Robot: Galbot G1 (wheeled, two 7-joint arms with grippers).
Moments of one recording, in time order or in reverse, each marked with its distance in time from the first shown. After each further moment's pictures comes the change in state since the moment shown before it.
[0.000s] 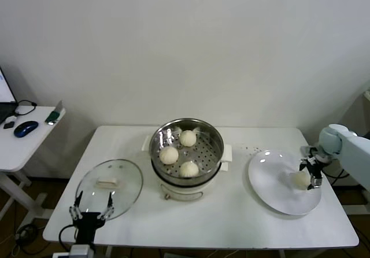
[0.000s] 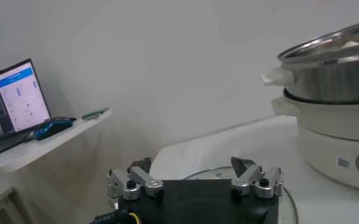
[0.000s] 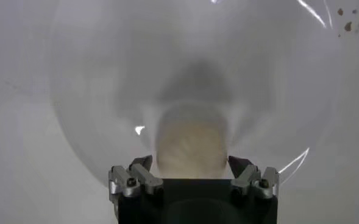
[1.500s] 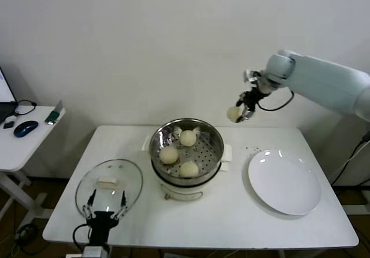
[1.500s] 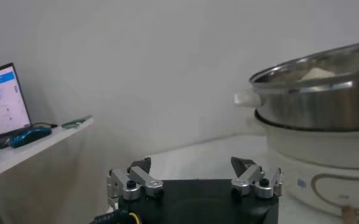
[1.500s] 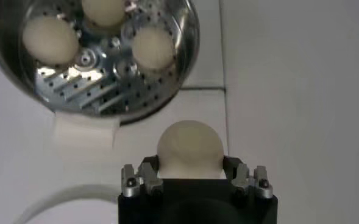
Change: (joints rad) left arm 0.012 -0.044 0.095 -0.054 0.038 0.008 -0.010; right arm 0.731 0.406 -0.703 0.116 0.929 -0.232 0.120
